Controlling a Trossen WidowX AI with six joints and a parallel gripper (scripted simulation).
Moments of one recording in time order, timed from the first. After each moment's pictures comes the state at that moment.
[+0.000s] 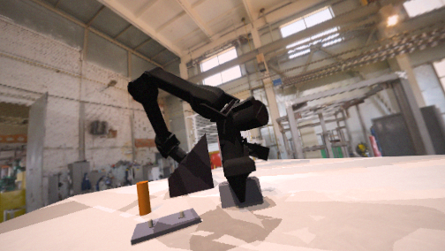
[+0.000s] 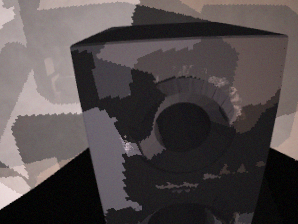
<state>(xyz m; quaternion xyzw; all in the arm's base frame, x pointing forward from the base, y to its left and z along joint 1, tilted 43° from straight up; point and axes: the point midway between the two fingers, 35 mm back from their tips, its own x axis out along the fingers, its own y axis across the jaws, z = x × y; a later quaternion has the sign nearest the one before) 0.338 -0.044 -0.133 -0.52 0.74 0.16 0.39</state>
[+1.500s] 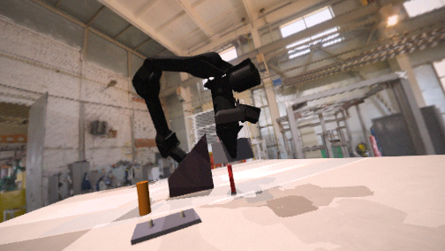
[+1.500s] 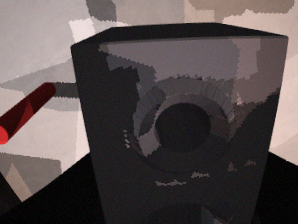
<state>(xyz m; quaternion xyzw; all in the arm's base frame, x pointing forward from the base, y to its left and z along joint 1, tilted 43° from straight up) 0.351 0.021 -0.059 -0.52 0.74 0.16 0.39</state>
